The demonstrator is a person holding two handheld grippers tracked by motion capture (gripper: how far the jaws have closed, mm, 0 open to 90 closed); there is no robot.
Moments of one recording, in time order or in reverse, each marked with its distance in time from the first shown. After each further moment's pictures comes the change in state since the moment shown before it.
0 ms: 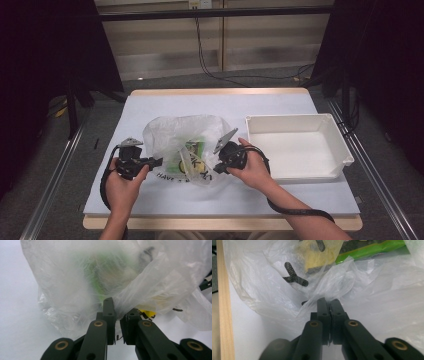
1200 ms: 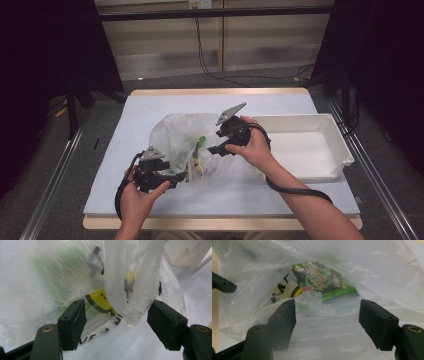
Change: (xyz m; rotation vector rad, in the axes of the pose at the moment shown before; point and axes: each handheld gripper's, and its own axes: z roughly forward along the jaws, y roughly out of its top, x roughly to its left) left arm -0.053 -0.009 0.014 0.001 -0.028 0.135; right arm -0.033 0.037 -0.035 -0.171 -0.089 0.035
